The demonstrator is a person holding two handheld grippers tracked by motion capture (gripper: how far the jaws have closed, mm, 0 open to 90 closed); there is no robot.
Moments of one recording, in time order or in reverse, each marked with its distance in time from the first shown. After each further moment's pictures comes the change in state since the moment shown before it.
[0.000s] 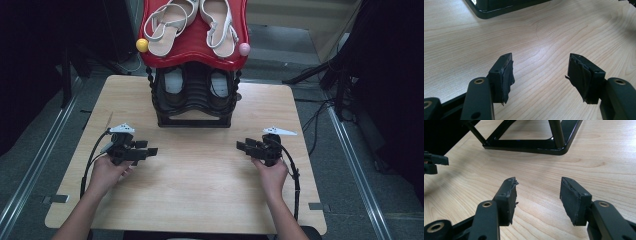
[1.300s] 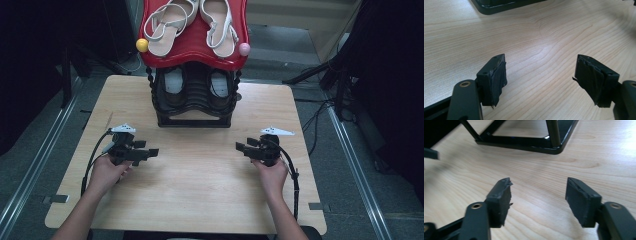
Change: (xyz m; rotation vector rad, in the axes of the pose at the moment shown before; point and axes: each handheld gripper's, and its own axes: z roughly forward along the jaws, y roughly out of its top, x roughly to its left) left arm 0.001 -0.001 0.005 0.019 0.021 -0.020; right arm 0.002 -0.001 0.005 0.011 -0.055 -0.057
